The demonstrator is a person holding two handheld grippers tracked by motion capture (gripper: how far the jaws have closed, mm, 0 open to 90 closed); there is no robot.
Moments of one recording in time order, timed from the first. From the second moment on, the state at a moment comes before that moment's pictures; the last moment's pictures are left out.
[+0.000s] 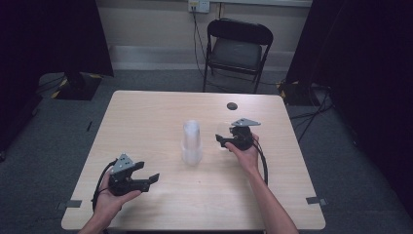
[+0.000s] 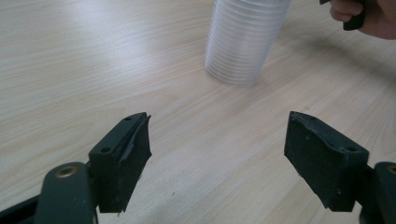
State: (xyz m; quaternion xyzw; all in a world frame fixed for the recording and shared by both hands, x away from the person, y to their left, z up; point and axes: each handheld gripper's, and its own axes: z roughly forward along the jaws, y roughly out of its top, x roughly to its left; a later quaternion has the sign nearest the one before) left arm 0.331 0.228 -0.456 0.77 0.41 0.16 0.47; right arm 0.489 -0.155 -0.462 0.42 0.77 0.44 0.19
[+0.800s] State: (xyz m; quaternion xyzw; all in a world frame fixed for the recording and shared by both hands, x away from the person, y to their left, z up) left arm 0.334 0.236 -0.461 0.76 0.42 0.16 0.46; right arm 0.477 -0.163 -0.470 0.44 0.77 0.43 0.15
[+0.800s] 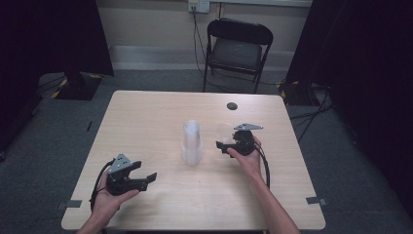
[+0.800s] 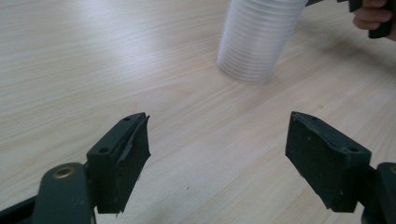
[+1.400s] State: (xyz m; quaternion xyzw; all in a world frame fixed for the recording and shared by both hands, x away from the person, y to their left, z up) left arm 0.333 0.244 -0.459 0.76 0.41 0.17 0.47; right arm 0.450 -0.182 -0.458 0.43 0.76 0.46 0.13
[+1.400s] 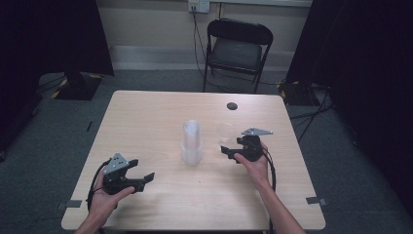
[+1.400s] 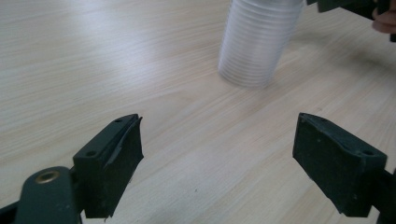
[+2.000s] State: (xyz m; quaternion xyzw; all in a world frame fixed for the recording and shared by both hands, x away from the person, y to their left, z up) left arm 0.334 0.254 -0.463 0.75 0.45 0.17 0.45; right arm 0.406 -0.214 -0.438 0.43 0.77 0.45 0.16
